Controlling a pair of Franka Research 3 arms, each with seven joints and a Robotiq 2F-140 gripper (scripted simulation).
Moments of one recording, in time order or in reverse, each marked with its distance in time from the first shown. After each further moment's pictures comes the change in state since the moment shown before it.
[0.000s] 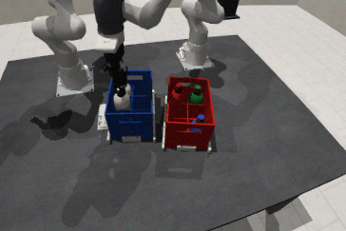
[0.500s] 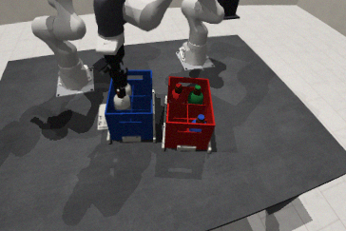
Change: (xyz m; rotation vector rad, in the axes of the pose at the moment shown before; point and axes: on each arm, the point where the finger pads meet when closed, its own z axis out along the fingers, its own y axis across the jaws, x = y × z) left arm 0.000 0.000 0.007 0.000 0.000 0.000; right arm 0.000 0.000 0.000 0.000 0.000 0.000
